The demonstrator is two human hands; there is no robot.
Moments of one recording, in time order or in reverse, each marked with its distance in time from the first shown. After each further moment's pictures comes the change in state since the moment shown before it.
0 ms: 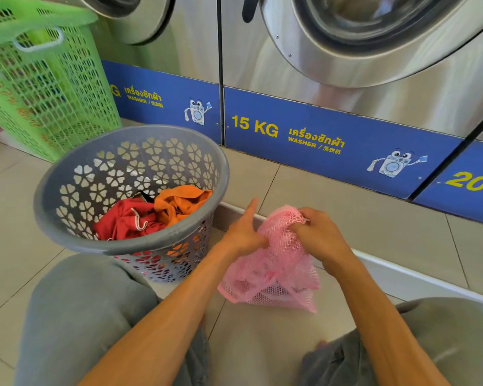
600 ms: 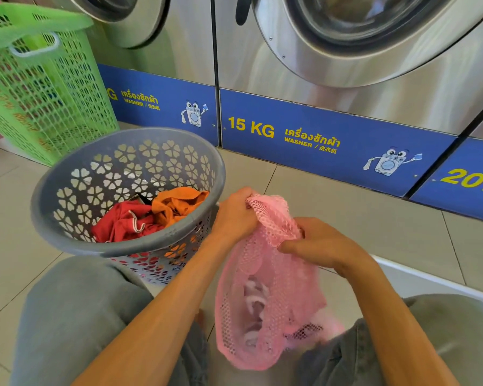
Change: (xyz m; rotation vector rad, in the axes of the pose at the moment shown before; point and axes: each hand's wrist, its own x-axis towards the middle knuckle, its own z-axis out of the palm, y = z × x) left_hand -0.010 0.032 -0.017 0.059 0.294 0.253; right_hand -0.016 -0.002 -0.020 -0.224 -0.297 -0.043
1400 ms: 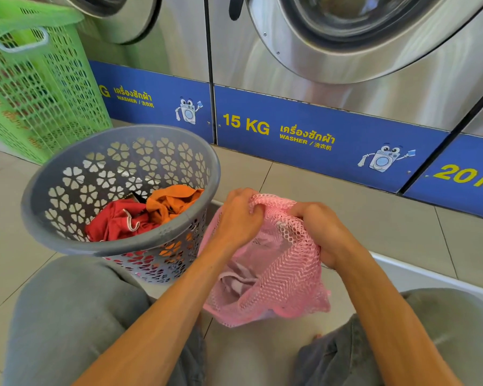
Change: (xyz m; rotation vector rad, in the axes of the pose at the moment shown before) left_hand 0.002 -0.006 0.022 0.137 0.087 0.151; right_hand 0.003 -0.011 -0.001 0.651 0.139 0.153
